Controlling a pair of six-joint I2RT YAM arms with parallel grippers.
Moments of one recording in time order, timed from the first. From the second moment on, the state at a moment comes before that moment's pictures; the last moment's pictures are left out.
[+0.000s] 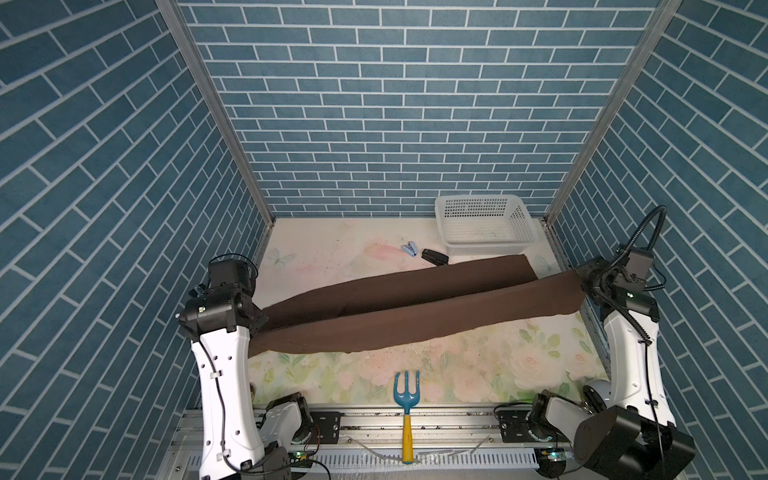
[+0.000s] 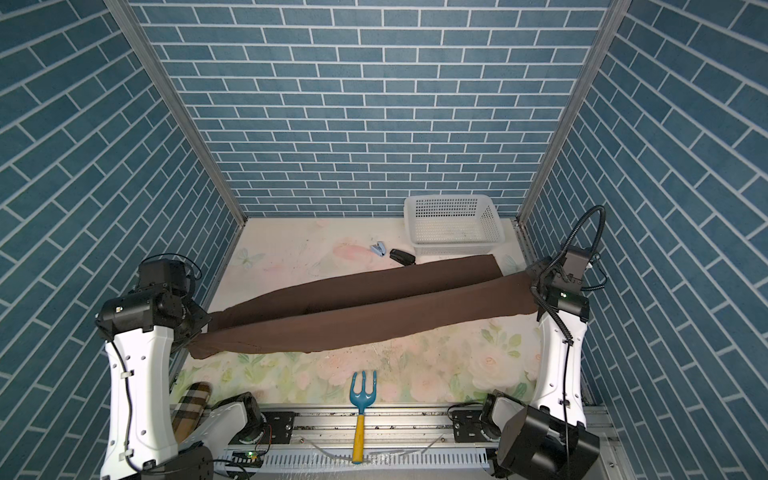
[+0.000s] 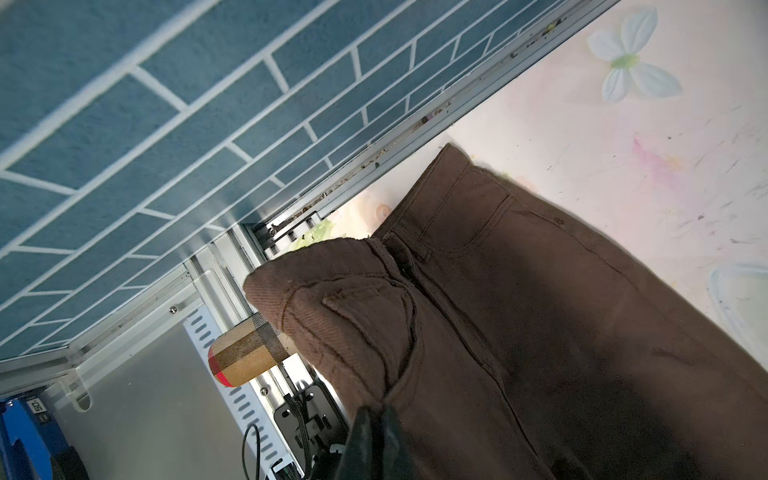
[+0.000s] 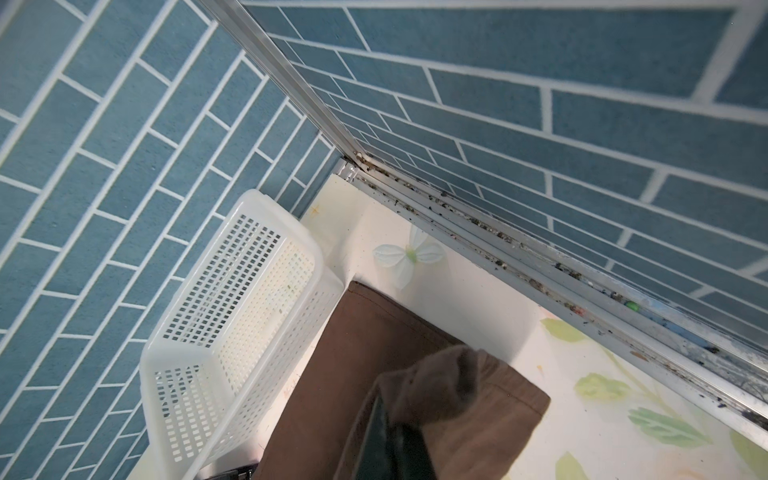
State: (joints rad) left arm 0.31 1.03 1.31 -1.51 -0.33 -0.61; right arm -0.36 1.10 1.05 -0.55 -0.01 0.63
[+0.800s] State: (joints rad) left arm 0.29 1.56 1.45 -1.26 -0.20 -0.63; right arm -0.30 1.66 1.23 -0.42 -0.10 0.68
